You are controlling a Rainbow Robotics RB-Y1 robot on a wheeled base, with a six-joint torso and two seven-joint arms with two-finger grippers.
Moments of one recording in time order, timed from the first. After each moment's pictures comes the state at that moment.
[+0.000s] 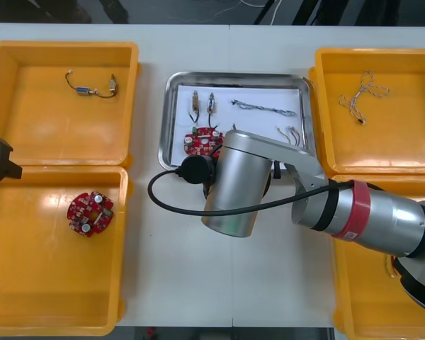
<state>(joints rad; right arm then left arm) -0.88 -0.41 1.03 -1.73 -0.19 1.60 1.82 -0.25 0.91 0.25 -2.17 0.99 1.91 -1.04</state>
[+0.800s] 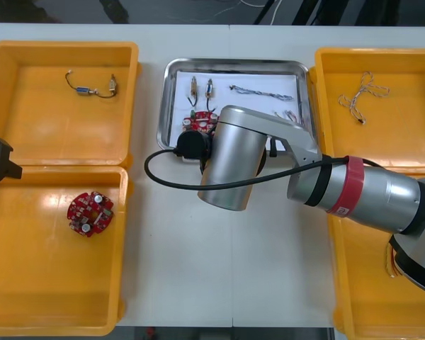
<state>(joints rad) -0.98 -0.40 1.03 -1.62 -0.23 1.54 1.82 -0.25 0.91 0.25 -2.17 0.99 1.91 -1.04</state>
